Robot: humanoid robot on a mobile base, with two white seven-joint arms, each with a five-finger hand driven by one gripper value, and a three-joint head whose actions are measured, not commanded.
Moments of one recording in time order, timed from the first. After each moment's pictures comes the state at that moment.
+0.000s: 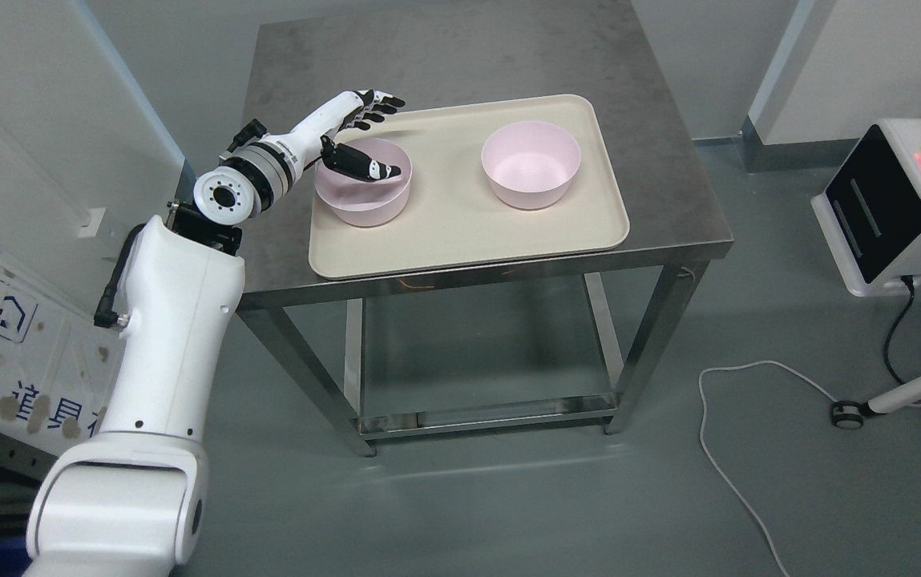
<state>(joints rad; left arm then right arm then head) -0.99 0.17 -0.19 -0.87 -0.49 -0.03 -0.55 0.05 0.00 0.00 -0.05 0.00 -0.19 0.01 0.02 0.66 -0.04</state>
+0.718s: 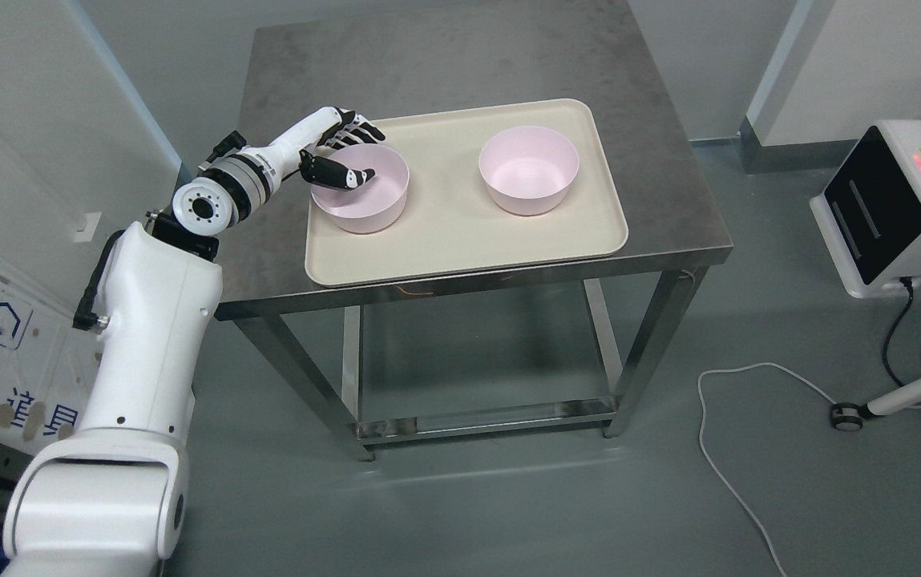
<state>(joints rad) -1.00 0.20 -0.17 -0.79 -0.51 -0.15 -0.55 0.05 0.00 0.00 -0.05 0.00 -0.19 0.00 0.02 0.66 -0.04</state>
